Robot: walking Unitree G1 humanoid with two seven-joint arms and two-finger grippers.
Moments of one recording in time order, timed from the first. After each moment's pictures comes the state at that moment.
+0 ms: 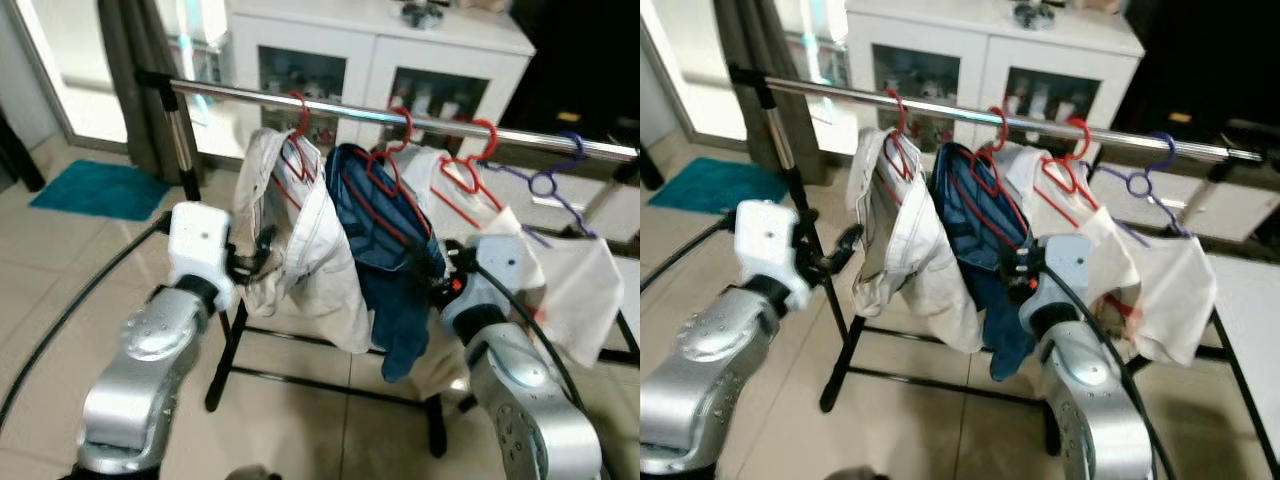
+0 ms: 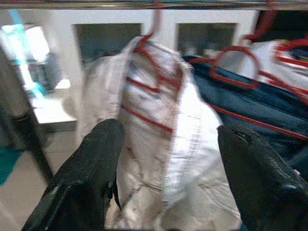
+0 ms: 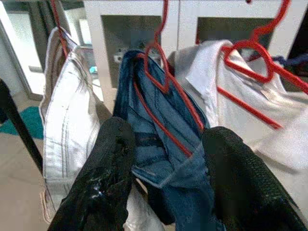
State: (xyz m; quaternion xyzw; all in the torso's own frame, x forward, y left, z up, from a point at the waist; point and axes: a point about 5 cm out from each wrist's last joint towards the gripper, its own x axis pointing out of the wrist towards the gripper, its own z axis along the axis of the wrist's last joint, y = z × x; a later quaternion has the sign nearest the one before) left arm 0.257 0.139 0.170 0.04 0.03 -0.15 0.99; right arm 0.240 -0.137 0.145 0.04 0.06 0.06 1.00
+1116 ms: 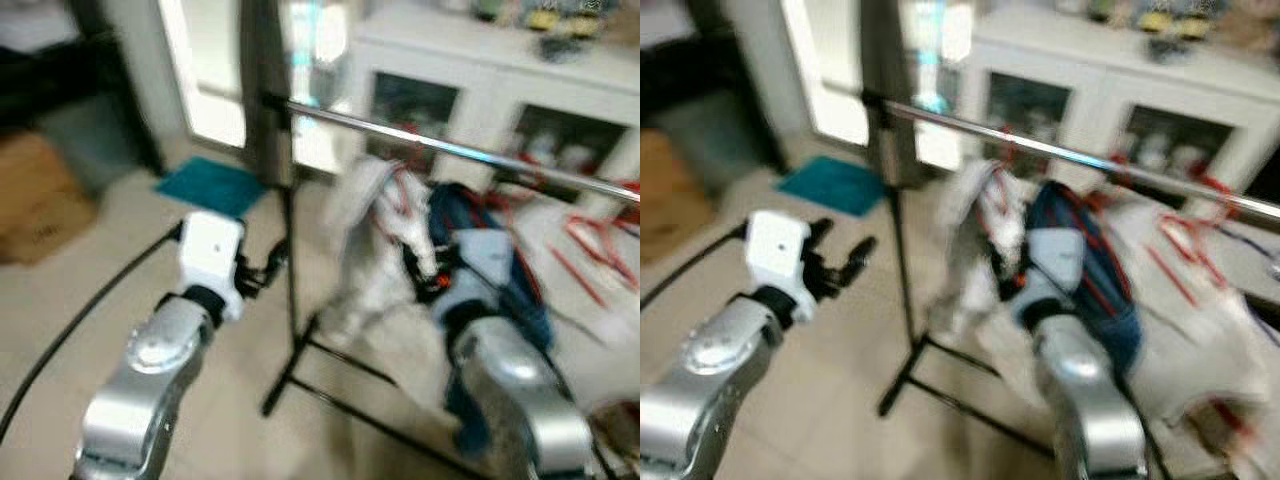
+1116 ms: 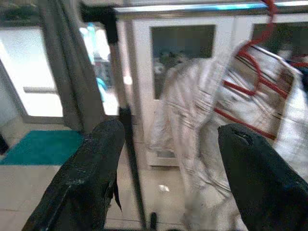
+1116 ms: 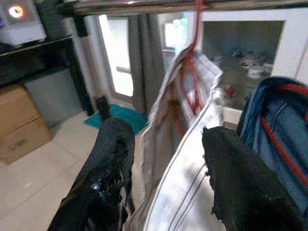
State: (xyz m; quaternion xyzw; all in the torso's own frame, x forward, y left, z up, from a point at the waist) left arm 0.247 0.138 0.168 0.06 0.04 -0.18 0.98; right arm 0.247 -0.130 0.145 0.07 0.06 0.08 0.99
